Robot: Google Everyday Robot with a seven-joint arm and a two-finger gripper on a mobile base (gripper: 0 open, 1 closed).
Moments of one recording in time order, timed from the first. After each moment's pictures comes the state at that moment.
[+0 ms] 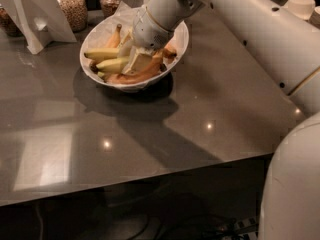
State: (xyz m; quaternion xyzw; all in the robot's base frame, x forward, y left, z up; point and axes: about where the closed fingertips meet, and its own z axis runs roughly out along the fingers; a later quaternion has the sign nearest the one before) arm 0.623 0.072 0.904 -0.79 0.52 0.14 0.29
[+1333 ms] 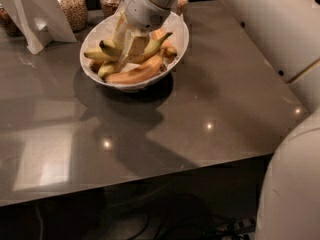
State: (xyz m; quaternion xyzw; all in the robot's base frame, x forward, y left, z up) arm 0.619 0.076 0.954 -0.82 0.48 0.08 0.30
